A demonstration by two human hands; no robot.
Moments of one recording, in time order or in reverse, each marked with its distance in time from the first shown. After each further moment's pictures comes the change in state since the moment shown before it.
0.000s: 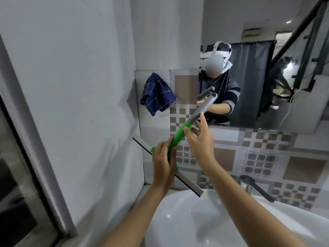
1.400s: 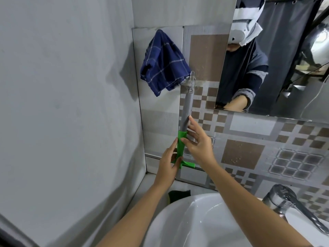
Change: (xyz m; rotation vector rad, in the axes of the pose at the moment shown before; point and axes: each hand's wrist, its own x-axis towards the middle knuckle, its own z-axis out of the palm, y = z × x) left_hand -0.013 -0.134 0.056 -0.140 -0.321 -0.374; right_hand 0.050 0.142 0.053 0.028 -0.284 -0.035
